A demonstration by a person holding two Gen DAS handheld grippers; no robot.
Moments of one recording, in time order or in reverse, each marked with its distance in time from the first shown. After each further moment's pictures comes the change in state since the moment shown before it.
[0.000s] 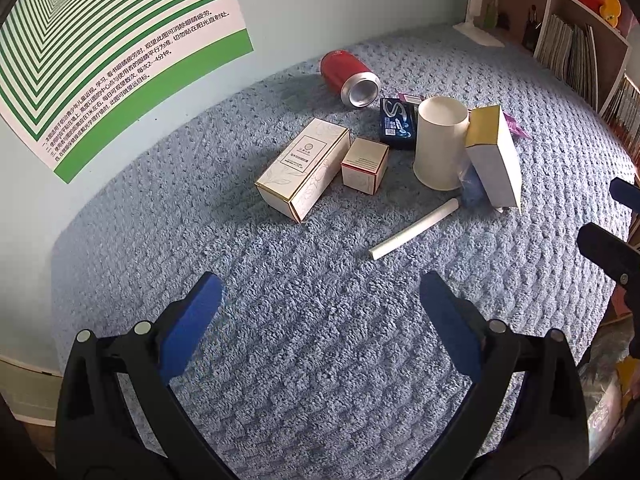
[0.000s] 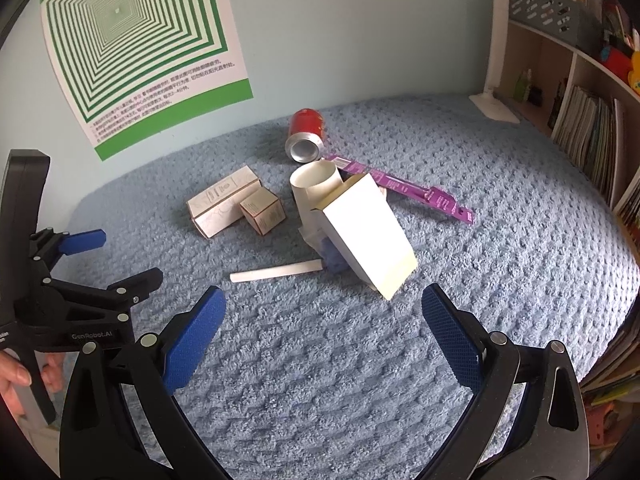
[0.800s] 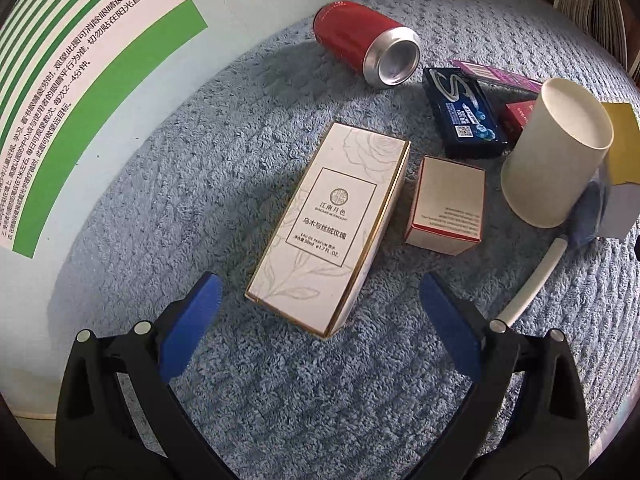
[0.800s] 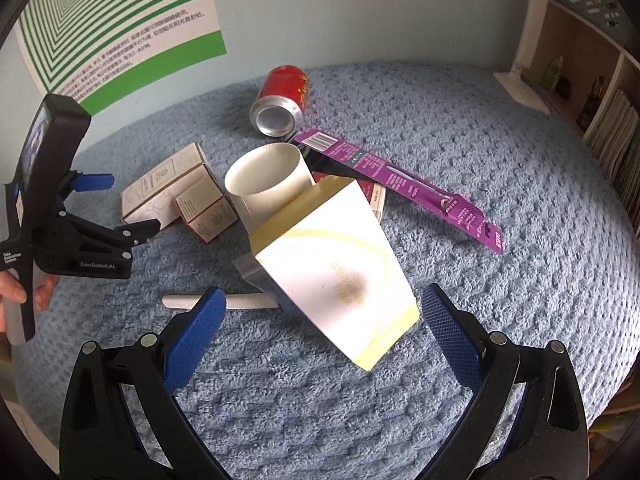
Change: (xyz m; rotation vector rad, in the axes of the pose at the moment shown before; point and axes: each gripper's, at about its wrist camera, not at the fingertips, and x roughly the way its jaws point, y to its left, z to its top) left arm 0.136 0.020 0.074 0.159 0.121 -0.007; right arm 0.109 -0.021 0.040 -0.070 0.146 -0.039
